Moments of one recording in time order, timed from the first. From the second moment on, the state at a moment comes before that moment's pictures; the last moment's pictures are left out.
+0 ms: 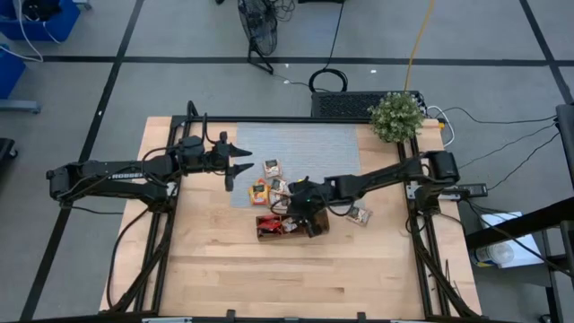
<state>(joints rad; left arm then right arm) 0.35 0.94 0.42 0.35 0.15 0.12 0.06 1.82 1.10 -0.08 -0.19 -0.29</state>
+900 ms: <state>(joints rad) 0.35 0.94 0.42 0.35 0.15 0.12 0.04 1.86 1.11 -0.05 -0.26 -0.30</state>
